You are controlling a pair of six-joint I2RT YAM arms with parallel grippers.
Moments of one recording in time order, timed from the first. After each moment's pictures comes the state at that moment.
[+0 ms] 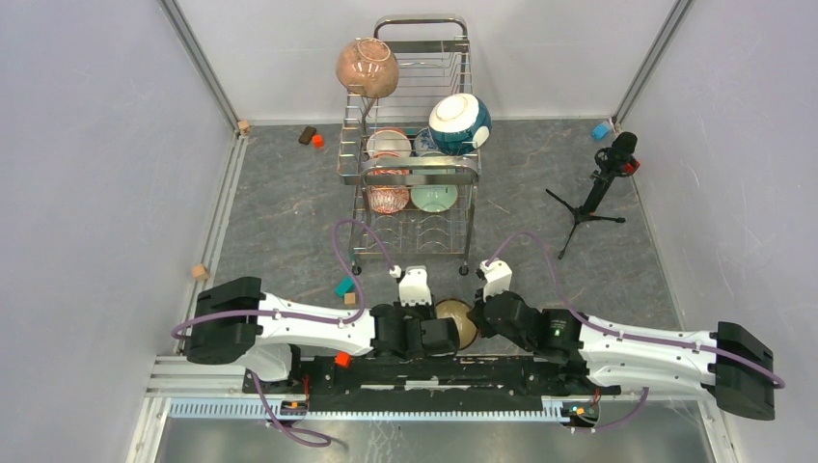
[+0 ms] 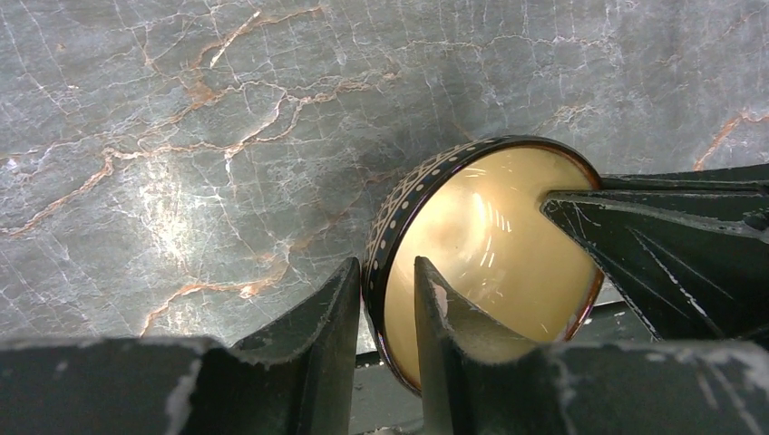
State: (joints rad) left arm -1.49 1.49 0.87 -0.52 -0.72 -1.39; right arm 1.21 0.84 0.33 -0.21 0.43 0.65
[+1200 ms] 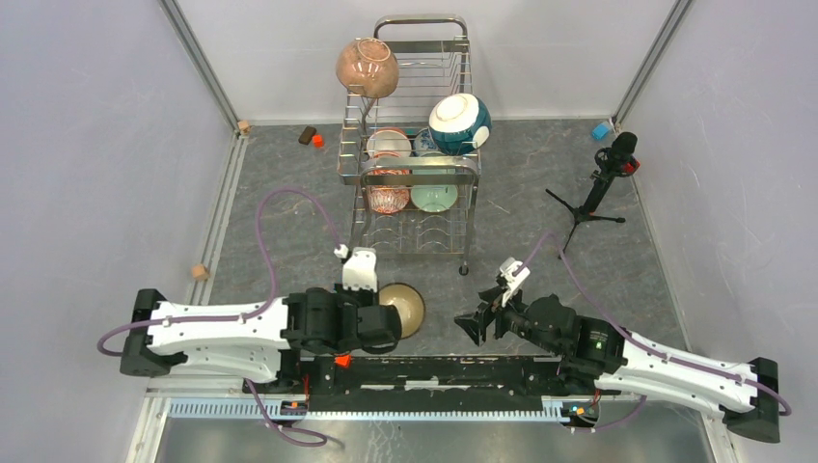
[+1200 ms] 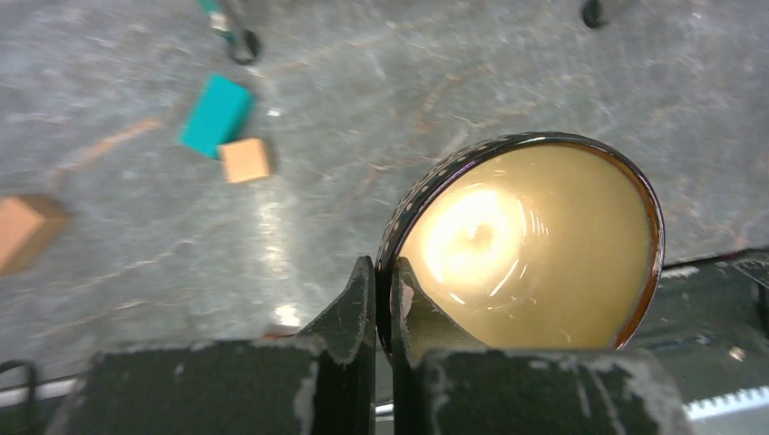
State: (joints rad) left arm -1.48 1.06 0.90 -1.03 -0.77 -1.25; right arm 1.21 0.46 0.31 -0.18 0.28 0.40
